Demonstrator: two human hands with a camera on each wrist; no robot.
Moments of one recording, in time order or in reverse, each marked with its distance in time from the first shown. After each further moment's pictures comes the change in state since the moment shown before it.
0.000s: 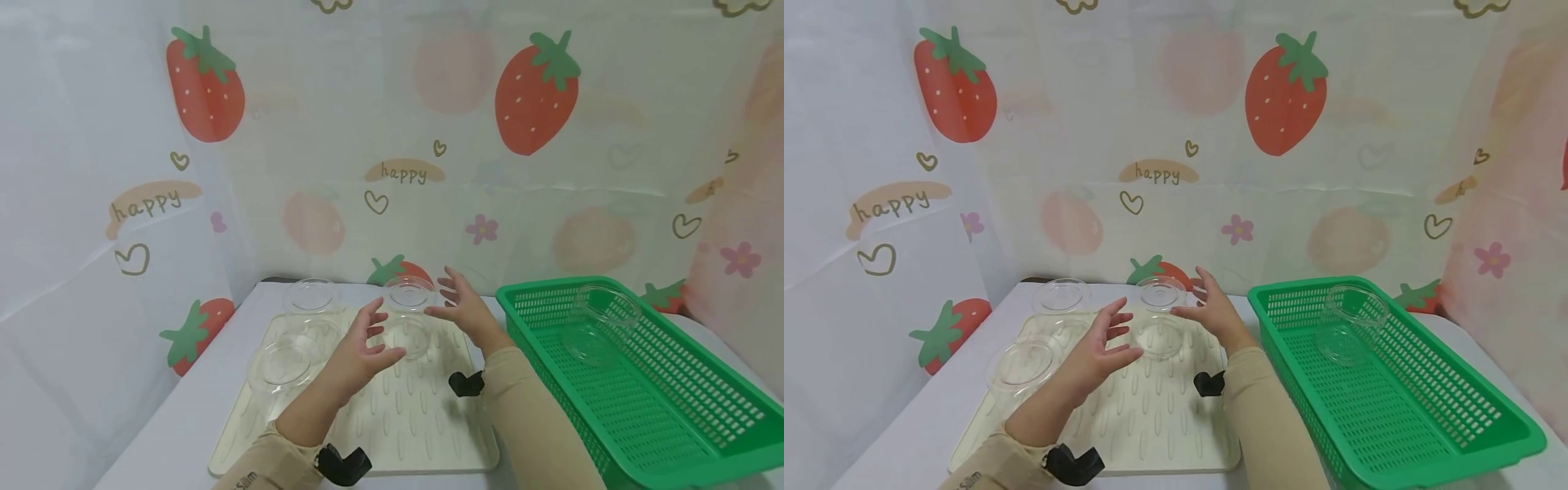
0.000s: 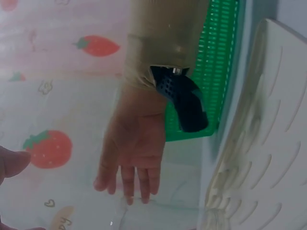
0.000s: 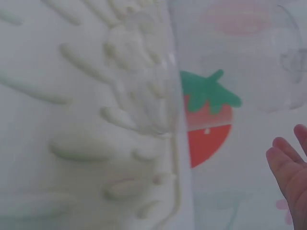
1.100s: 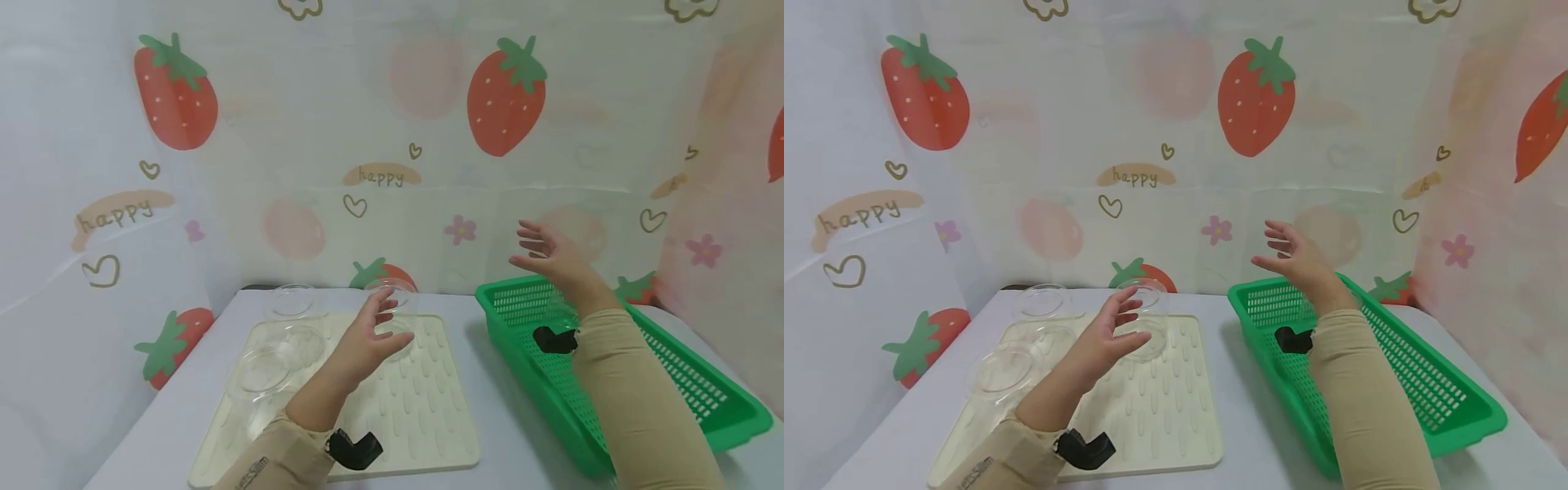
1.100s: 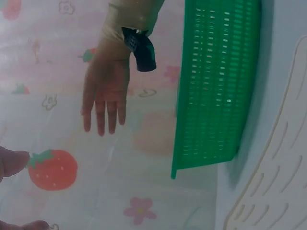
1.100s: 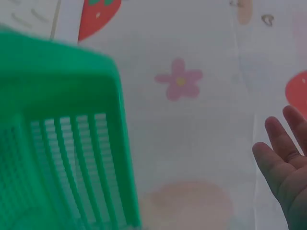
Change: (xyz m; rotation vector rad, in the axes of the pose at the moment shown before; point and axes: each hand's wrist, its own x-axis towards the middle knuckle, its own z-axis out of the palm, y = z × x) left_hand 0.025 0.021 0.031 -0.014 -0.059 0.105; right_hand -0.055 -0.063 -0.165 -0.271 0.116 -0.088
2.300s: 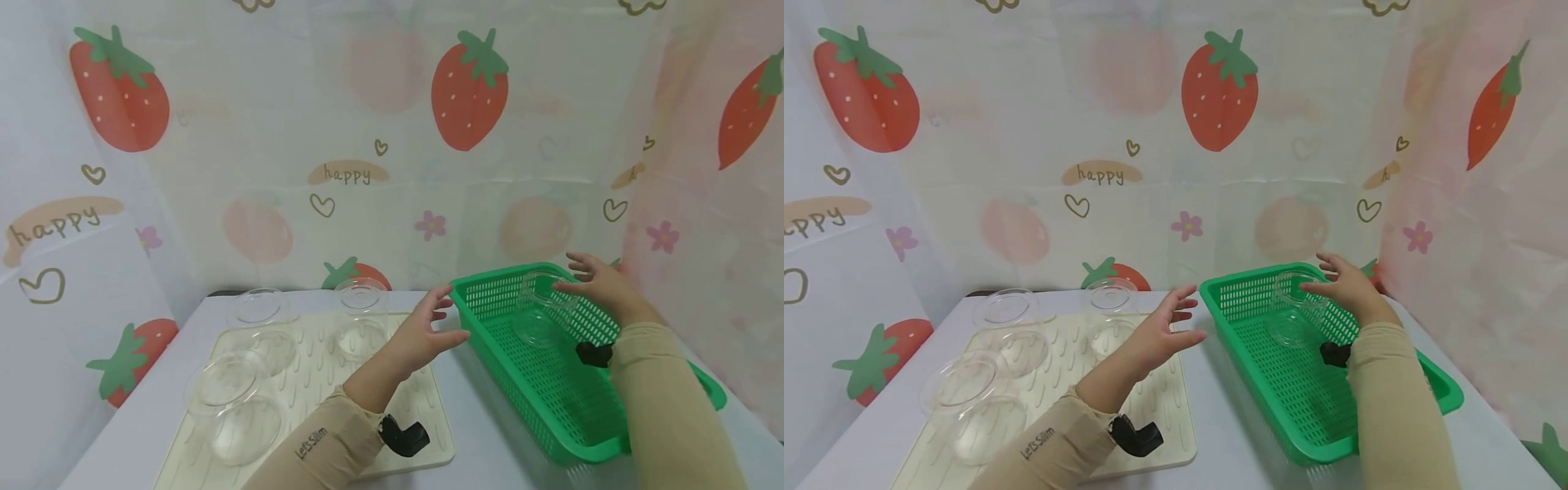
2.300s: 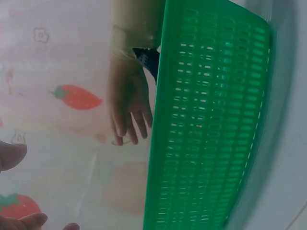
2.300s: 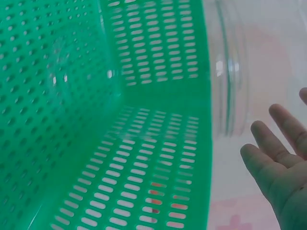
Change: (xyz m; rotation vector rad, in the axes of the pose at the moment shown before) left_hand 0.051 0.013 0.099 -0.024 -0.231 -0.025; right_hand -0.059 0.078 -0.083 -0.237 -0.028 0.289
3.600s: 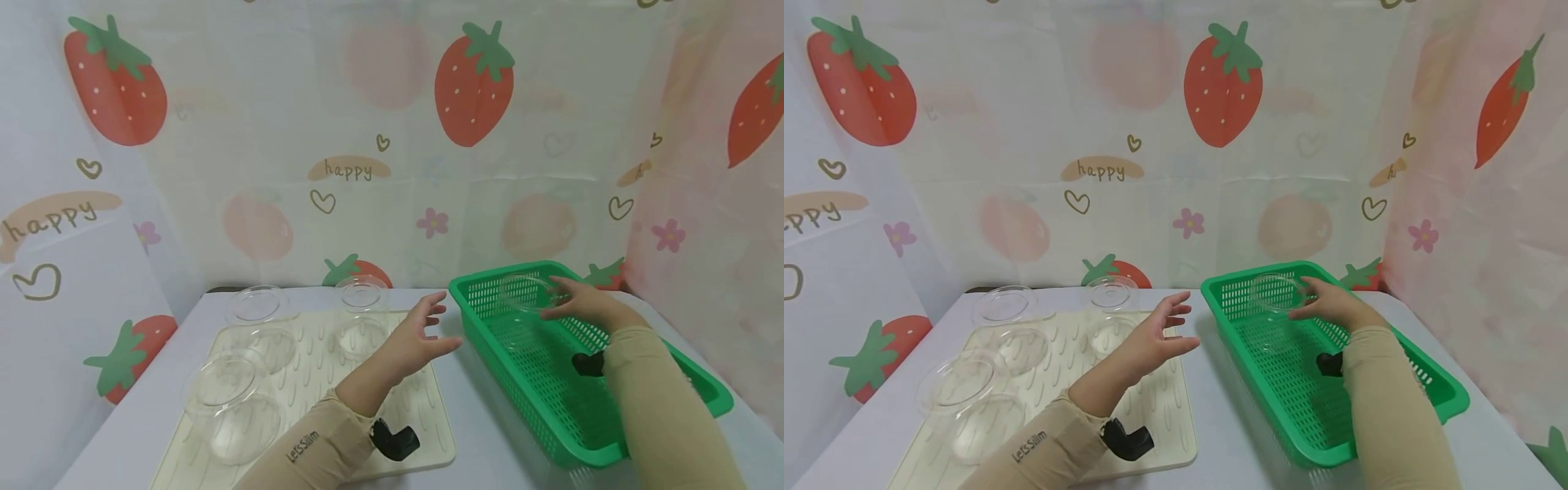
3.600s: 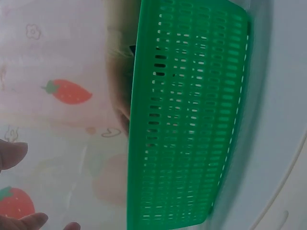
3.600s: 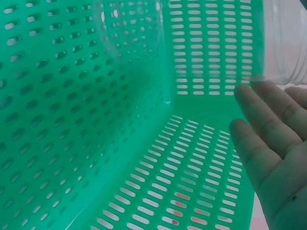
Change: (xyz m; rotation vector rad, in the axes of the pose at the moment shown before) left_hand -0.005 -0.015 -0.007 0.020 0.010 -0.027; right_hand 0.016 0.018 0.031 -0.045 -0.228 -0.031
